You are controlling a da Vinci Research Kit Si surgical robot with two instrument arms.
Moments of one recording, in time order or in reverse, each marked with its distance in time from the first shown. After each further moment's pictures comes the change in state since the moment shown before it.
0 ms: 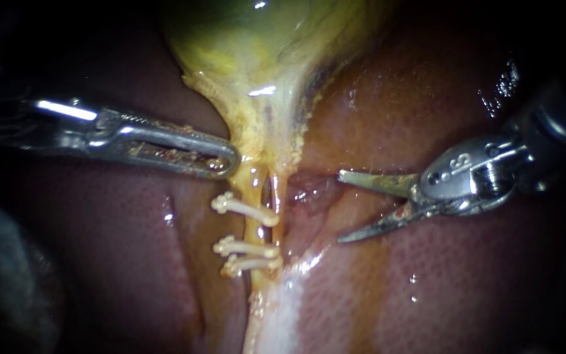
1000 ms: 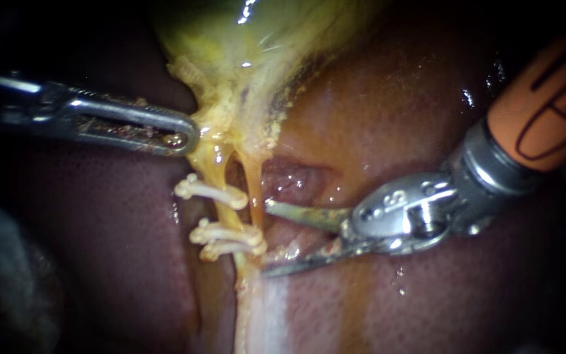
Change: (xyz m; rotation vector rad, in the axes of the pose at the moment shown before) right arm 0.005 -0.004 0.007 0.146 0.132 0.064; left arm 0.002 0.002 -0.006 0.005 0.011 -0.019
